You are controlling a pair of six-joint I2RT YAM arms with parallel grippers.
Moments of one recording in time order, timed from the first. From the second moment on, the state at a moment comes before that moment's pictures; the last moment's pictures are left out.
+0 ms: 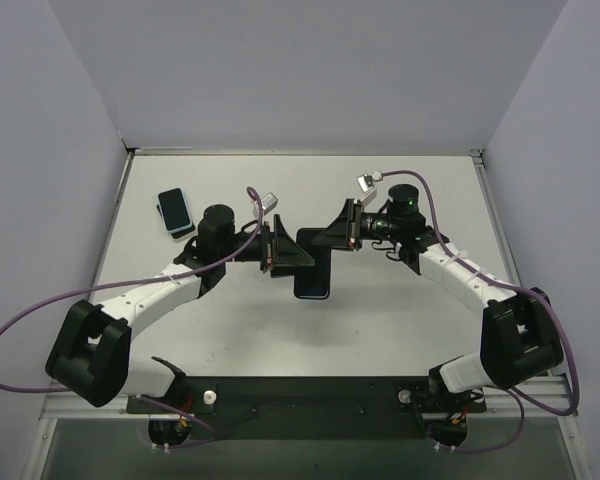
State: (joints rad) left arm -0.51 1.34 0.79 0.33 0.93 -1.12; right arm 0.36 1.43 0.85 0.28 -0.97 0.94
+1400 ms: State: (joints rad) left arm -0.42 1.41 0.73 0.51 0.84 -1.30; right arm 0.29 1.34 0.91 -0.05 -0.71 0.84
